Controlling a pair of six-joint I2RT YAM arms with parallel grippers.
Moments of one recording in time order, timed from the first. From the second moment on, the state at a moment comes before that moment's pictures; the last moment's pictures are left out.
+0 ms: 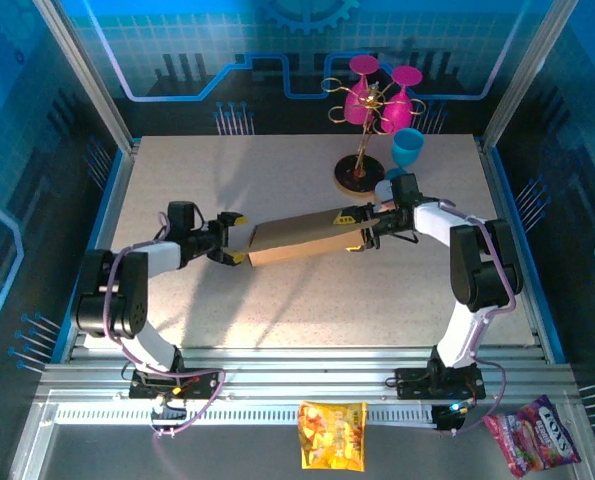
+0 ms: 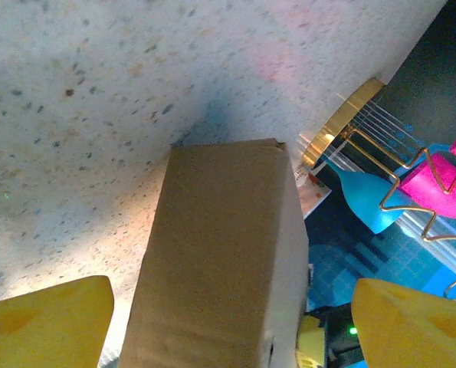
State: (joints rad) left arm 0.00 1.65 0.68 0.20 0.79 -1.58; right arm 0.15 1.84 1.12 -0.38 -1.20 1.17
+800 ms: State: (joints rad) left arm -0.11 1.71 0.63 0.56 0.77 -1.95; right arm 0.15 1.87 1.00 0.08 -1.24 1.59
